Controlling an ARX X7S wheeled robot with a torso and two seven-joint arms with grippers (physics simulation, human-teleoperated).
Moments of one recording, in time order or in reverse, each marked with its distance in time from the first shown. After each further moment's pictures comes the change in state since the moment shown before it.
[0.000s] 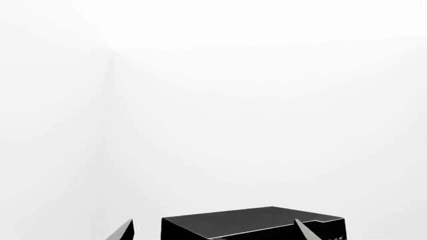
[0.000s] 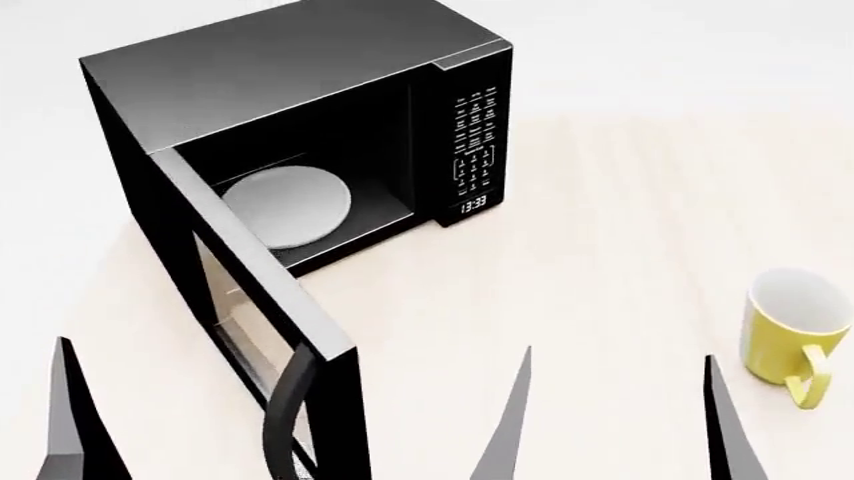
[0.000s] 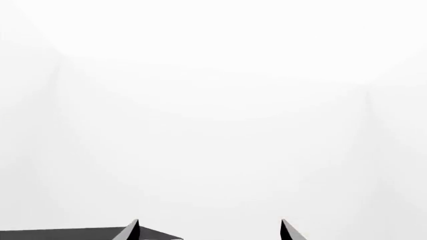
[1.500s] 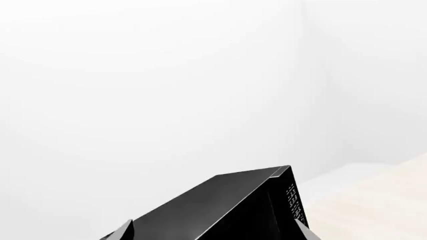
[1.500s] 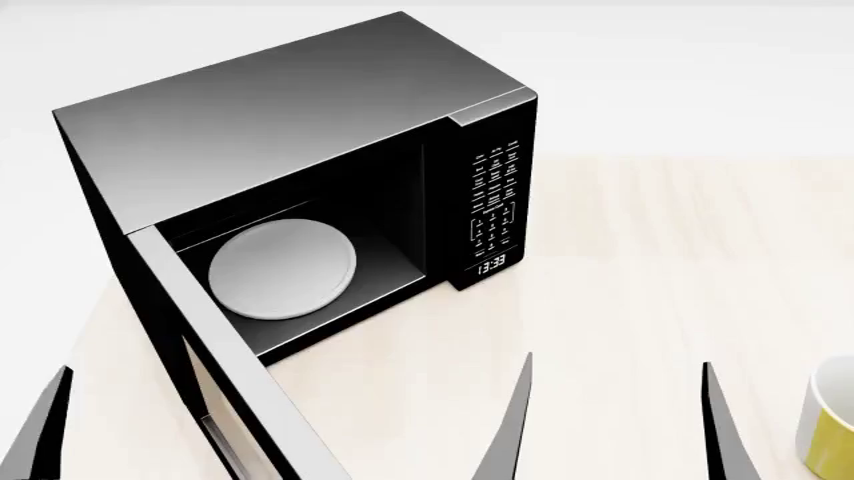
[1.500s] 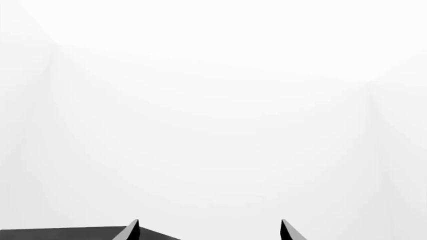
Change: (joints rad) left arm 0.007 -0.426 -0.197 0.090 -0.404 -0.165 0.360; right arm 0.007 0.036 -0.033 0.034 -0.007 -0.015 0.057
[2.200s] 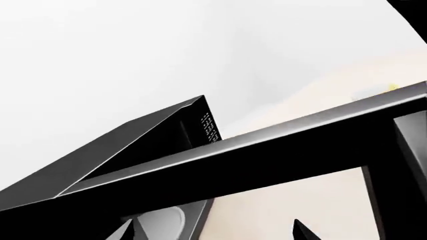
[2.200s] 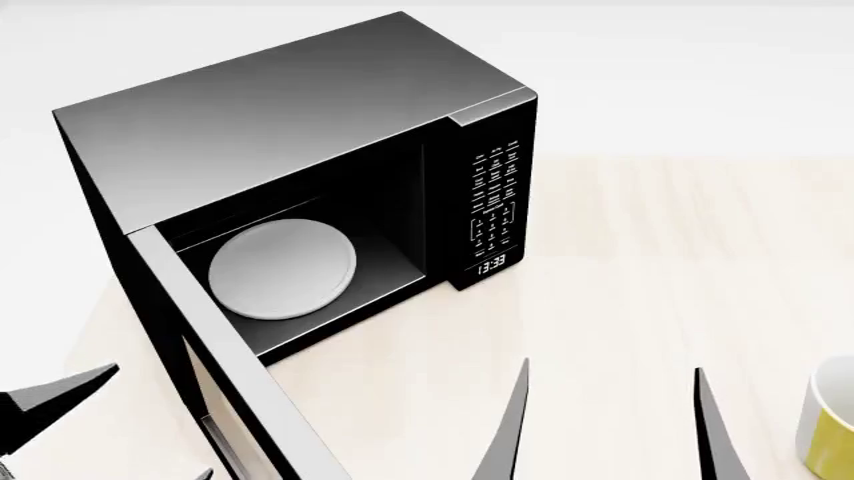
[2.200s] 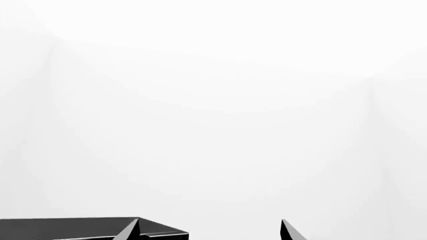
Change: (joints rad) left arm -0.180 0.017 0.242 -0.409 0.106 0.123 0.333; right arm 0.003 0.013 -0.018 0.031 0.003 -0.006 0.019
